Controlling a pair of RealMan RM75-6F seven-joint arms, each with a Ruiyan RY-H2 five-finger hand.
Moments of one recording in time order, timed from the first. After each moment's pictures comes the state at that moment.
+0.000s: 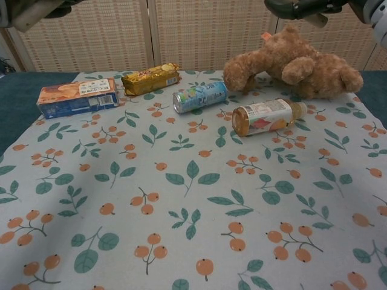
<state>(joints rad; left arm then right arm) -0.61 -1.46 -0.43 -1.79 1.24 1.26 -0.16 0.65 -1.50 0.35 -1.52 -1.43 1.30 0.21</state>
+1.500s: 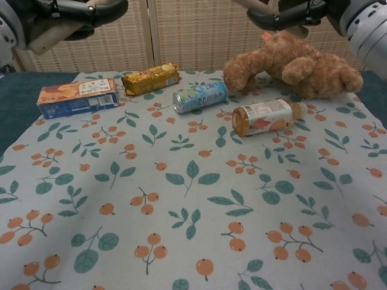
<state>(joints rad) -0.62 -1.46 -0.34 -1.82 1.30 1.22 -0.24 0.69 -1.55 0.33 -1.49 -1.42 1.29 0.24</state>
